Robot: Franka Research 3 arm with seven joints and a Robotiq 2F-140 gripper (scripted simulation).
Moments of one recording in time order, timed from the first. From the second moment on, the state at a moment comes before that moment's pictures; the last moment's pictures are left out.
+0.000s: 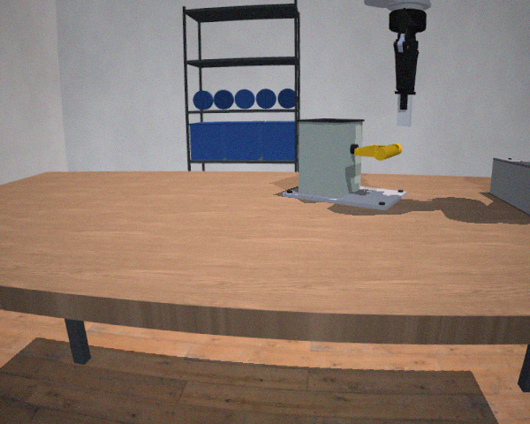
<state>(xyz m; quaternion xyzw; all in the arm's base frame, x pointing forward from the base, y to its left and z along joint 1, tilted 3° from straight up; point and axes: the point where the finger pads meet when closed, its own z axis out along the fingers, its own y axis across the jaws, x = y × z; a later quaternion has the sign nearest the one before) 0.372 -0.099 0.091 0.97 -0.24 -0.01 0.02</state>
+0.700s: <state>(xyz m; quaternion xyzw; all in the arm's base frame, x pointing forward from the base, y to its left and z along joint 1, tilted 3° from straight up) 0.379 -0.102 0.095 0.91 -0.42 0.00 0.02</state>
